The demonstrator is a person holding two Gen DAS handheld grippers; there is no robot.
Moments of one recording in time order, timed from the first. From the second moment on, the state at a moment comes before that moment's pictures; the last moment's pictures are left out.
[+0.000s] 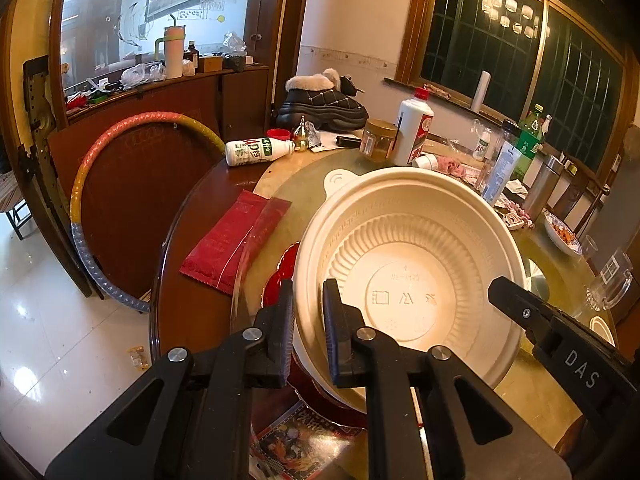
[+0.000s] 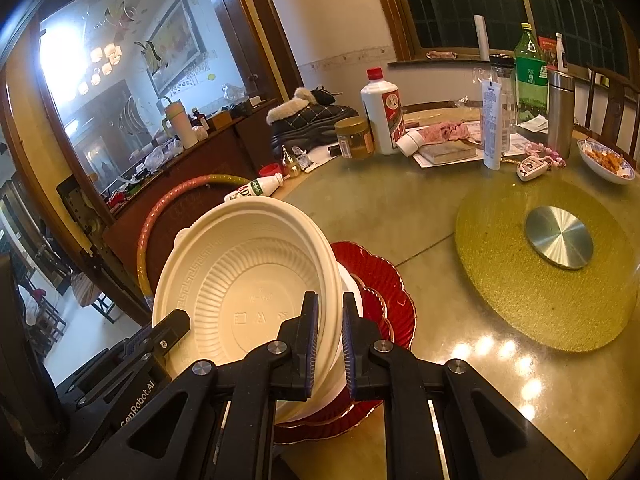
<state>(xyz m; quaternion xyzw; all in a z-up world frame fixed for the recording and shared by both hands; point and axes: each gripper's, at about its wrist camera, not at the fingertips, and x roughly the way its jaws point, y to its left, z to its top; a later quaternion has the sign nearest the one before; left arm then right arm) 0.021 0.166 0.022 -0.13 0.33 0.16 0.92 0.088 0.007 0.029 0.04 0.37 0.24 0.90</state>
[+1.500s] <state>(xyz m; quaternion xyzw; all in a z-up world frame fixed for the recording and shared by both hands) 0.027 0.090 0.059 -0.15 0.26 0.06 0.95 0.068 -0.120 0.047 0.14 0.32 0.14 0.93</state>
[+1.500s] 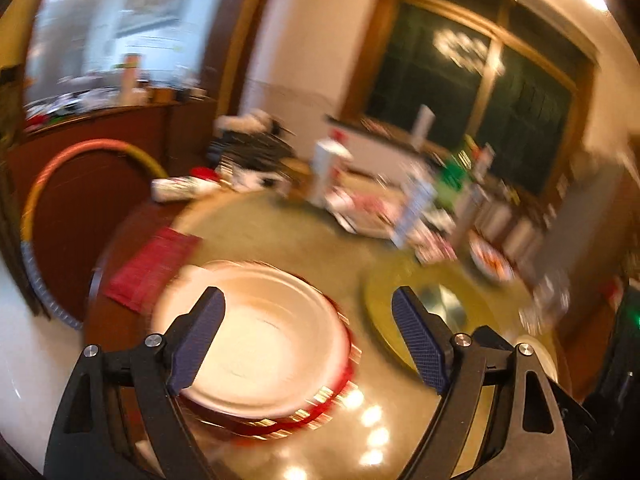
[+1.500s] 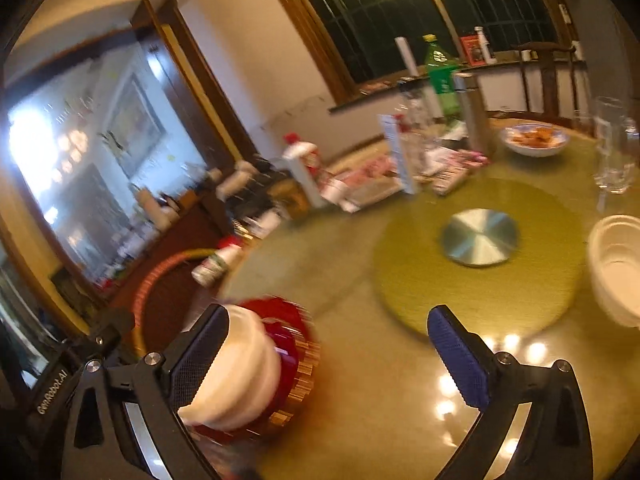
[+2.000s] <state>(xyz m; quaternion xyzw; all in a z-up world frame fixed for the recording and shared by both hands) 0.104 -0.125 0.027 -0.07 0.41 -0.12 0.90 0.036 -0.380 0.034 0.23 0.36 -0.07 0.90</state>
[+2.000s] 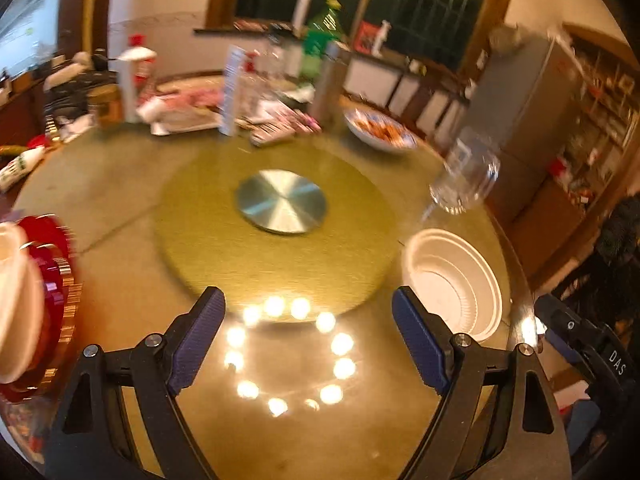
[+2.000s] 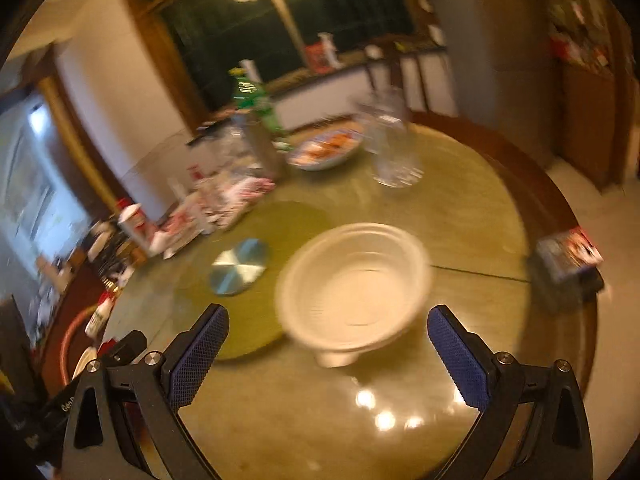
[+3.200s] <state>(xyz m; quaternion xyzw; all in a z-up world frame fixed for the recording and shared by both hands) 0.140 -0.122 -0.022 -0.02 0.39 -0.06 0.92 0.118 -0.305 -0.026 0.25 0.35 -0.03 0.90</state>
